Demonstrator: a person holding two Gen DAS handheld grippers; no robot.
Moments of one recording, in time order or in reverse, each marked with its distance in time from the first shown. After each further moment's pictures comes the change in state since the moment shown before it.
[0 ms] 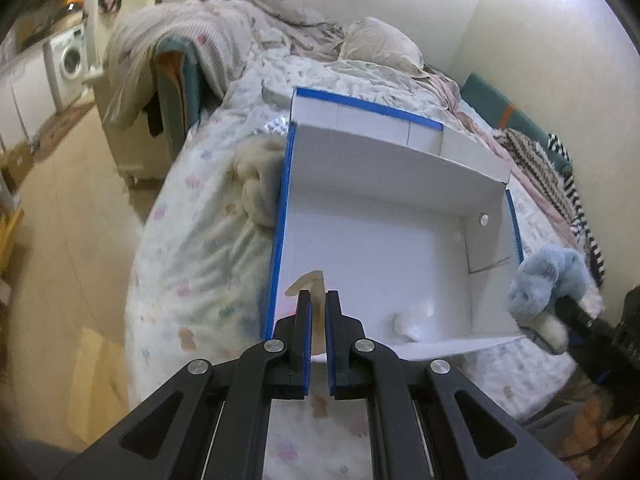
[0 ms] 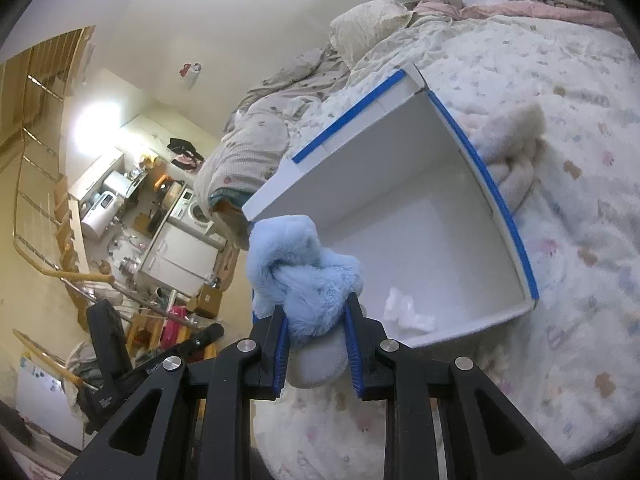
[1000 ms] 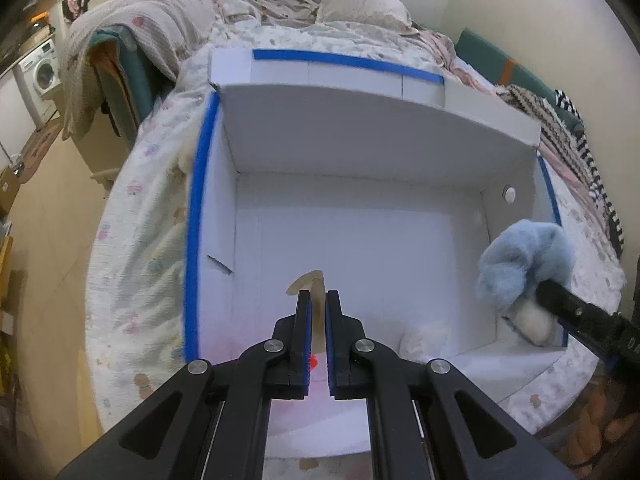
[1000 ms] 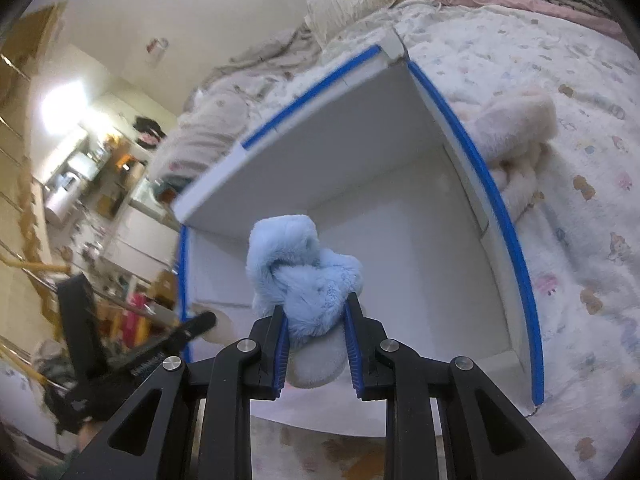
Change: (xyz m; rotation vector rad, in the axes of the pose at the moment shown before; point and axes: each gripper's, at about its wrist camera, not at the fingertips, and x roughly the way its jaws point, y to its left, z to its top) left arm 0.102 -0.039 0.026 0.104 0.110 0.020; right arm 0.073 -0.029 0.026 -0.035 0.087 -0.155
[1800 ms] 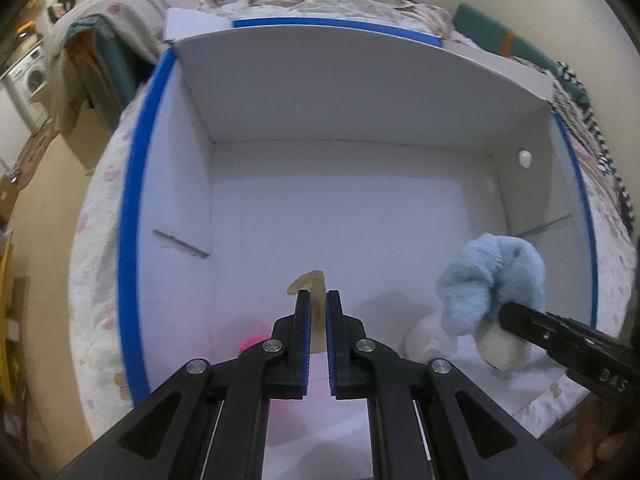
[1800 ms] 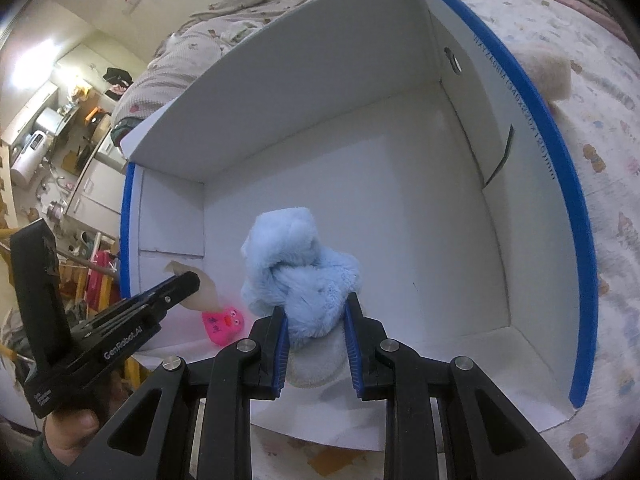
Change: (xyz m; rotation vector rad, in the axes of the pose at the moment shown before) left arm 0.040 -0.015 -0.013 0.048 0.066 0.025; right arm 0.049 0.003 -0.015 -0.043 0.166 -0.120
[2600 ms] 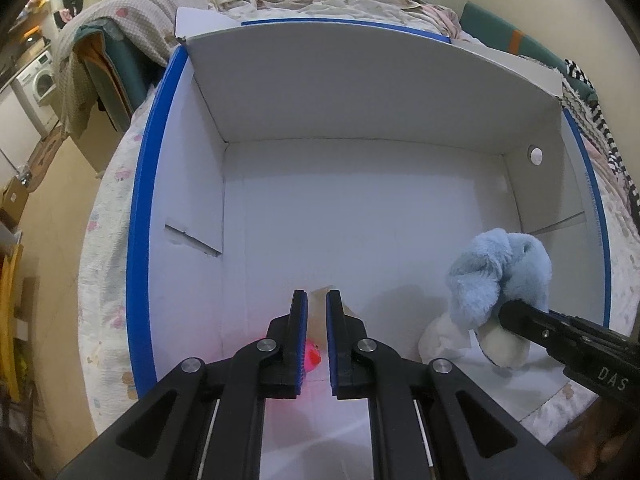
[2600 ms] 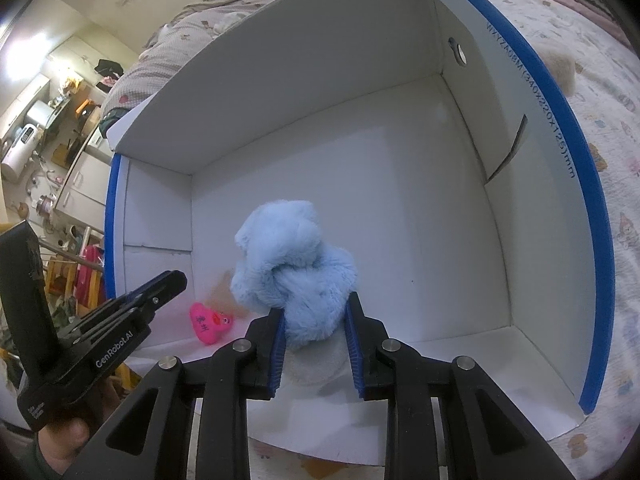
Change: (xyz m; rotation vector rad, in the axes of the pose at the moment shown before) left arm 0.002 -0.003 -0.005 0.000 -0.014 0.049; right arm 0.015 0.008 0.004 -0.007 0.025 -0.040
